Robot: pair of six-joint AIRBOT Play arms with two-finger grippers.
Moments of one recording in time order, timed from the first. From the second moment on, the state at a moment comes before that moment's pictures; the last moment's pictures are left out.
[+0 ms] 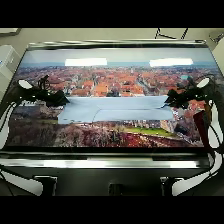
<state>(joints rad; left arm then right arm) 0.15 -1.78 1.47 0.92 -1.20 -1.38 -0.28 -1.80 1.54 -1.12 1.20 1.64</state>
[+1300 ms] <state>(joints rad) -0.11 -1.63 1.55 0.90 -1.13 -1.38 -0.27 -1.78 1.59 -0.82 1.46 1.40</state>
